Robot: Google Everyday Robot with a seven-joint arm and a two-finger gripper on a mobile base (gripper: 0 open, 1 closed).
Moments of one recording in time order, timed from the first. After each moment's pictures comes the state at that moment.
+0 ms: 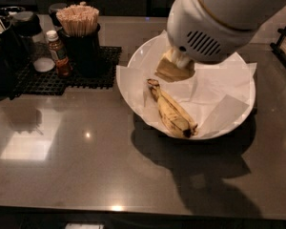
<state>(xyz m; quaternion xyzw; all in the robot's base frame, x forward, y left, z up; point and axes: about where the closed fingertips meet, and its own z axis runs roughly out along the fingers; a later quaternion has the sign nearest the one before) 0.417 -0.036 1.021 -0.56 0.78 -0.01 0.27</state>
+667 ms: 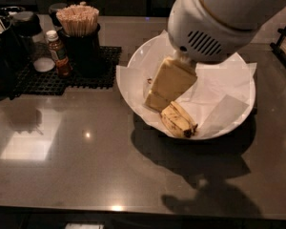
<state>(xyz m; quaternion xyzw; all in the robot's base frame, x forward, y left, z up) 0.417 -0.036 1.021 -0.56 0.78 -0.01 0.27</state>
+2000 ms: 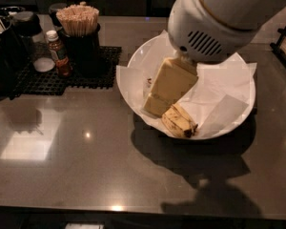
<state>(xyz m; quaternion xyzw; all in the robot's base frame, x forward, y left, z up) 0.417 -0.036 1.021 -0.56 0.78 -0.01 0.27</state>
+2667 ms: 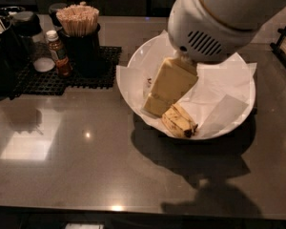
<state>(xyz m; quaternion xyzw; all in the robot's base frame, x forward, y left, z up) 0.417 -0.037 1.021 -0.56 0.78 -0.01 0.27</state>
